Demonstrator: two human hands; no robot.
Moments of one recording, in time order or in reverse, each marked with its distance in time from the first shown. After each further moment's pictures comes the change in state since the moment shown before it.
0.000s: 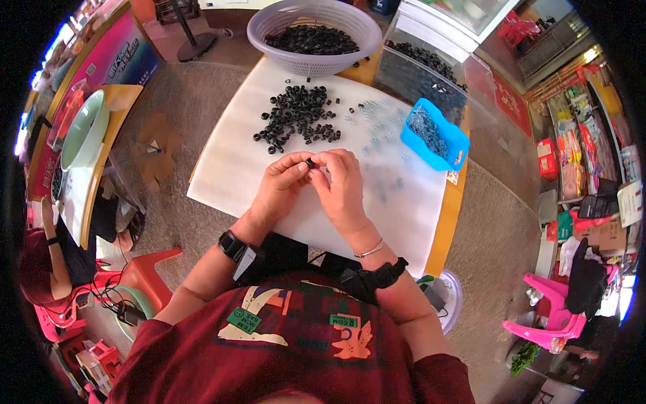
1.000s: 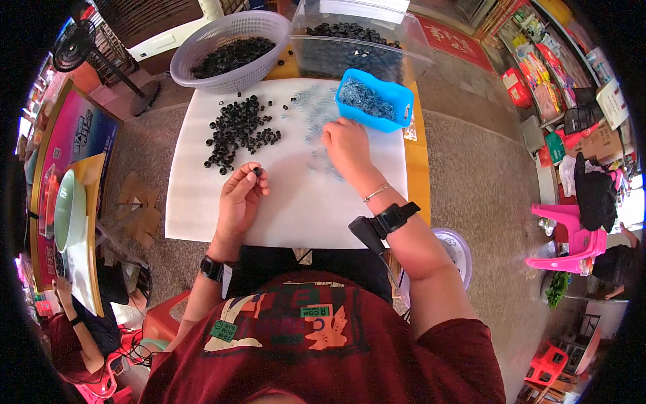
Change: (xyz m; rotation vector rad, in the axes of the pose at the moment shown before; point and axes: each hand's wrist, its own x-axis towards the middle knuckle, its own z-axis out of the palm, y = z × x) left_hand 0.001 0.004 0.004 0.102 -0.014 -0.055; right_hand 0.016 0.095 -0.077 -0.542 0.001 0.098
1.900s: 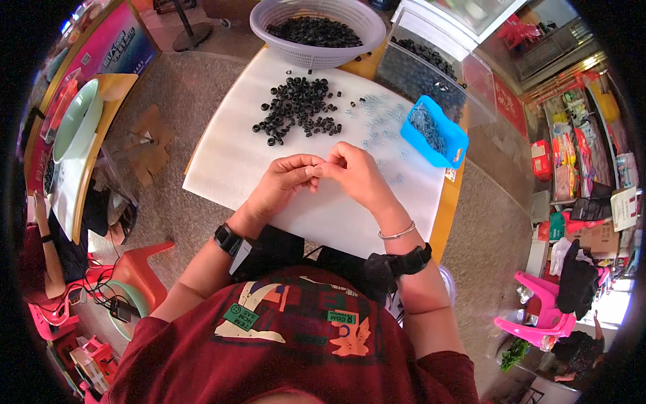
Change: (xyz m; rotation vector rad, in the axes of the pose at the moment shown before) left_hand -0.008 0.007 -0.001 0.134 -0.085 -0.086; right_hand 0.005 -0.102 -0.019 0.673 -0.644 0.263
